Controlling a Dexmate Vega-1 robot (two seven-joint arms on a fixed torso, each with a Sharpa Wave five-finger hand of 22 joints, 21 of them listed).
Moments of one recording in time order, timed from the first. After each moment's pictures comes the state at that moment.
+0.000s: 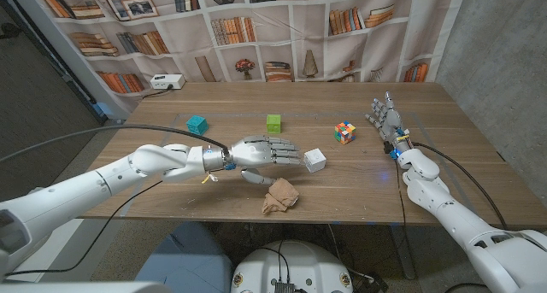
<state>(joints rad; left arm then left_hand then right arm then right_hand) 0.67 1.04 0.79 -1.77 1.32 -0.53 0.59 0.62 -0.02 0.43 -0.13 0.22 0.08 -0.20 0.22 0.19 0.22 -0.13 0.21 0.22 0.15 -0.15 0.18 0.18 0.24 -0.09 0.19 0.17 -0.77 -0.45 -0.30 -0.95 0.74 0.50 0.25 0.22 0.04 -0.01 -0.04 0.21 0.02 0.01 0.20 0.19 0.00 0.03 0.20 0.19 -0.12 -0.03 0.20 0.20 0.08 0.08 0.19 0.17</state>
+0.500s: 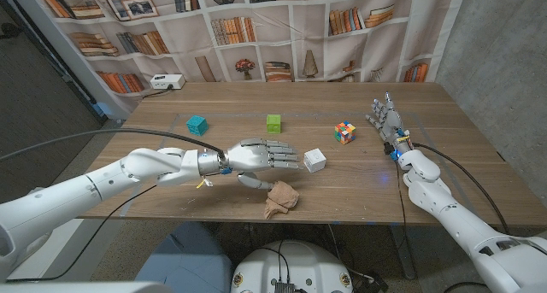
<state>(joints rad) 0.73 1.09 0.75 -1.83 1.30 -0.53 0.59 0.62 -0.02 0.42 -0.13 0.22 0.10 -0.20 0.22 0.19 0.22 -0.13 0.21 0.22 0.15 -0.15 0.18 0.18 0.23 -0.08 0.19 0.17 -0.81 -0.47 -0.30 -1.01 0.73 0.48 0.22 0.22 0.04 -0.01 -0.04 0.21 0.02 0.01 0.20 0.19 0.00 0.03 0.20 0.19 -0.12 -0.03 0.20 0.20 0.08 0.08 0.19 0.17</state>
